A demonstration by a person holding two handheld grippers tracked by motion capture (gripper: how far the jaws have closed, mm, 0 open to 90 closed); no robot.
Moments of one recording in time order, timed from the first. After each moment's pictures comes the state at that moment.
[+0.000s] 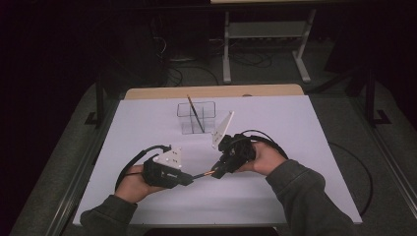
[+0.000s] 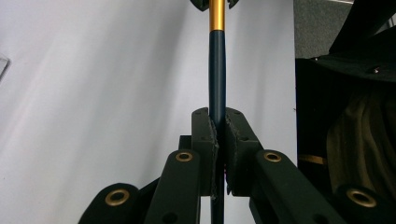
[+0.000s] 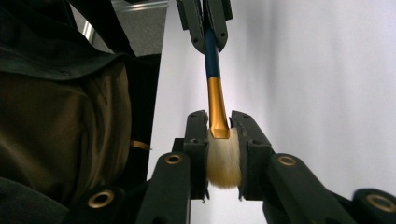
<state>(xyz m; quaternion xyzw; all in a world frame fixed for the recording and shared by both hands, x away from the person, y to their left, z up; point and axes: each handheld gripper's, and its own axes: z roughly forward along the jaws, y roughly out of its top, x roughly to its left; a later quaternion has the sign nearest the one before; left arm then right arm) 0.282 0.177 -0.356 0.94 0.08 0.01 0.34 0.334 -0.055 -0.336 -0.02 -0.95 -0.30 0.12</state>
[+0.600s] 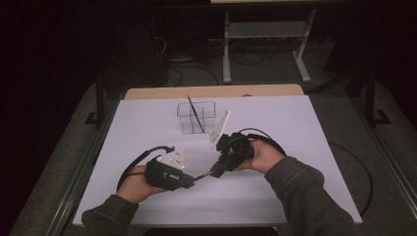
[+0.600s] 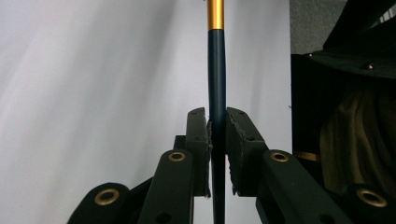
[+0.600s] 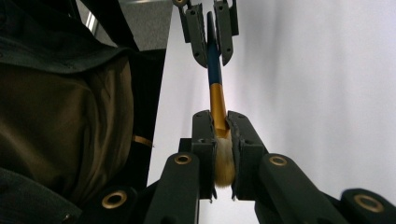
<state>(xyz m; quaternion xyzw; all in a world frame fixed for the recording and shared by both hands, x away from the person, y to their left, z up) 0.283 0.170 -0.361 0.94 0.07 -0.01 0.33 0.334 -0.049 -0.328 0.00 -0.95 -0.28 0.12</state>
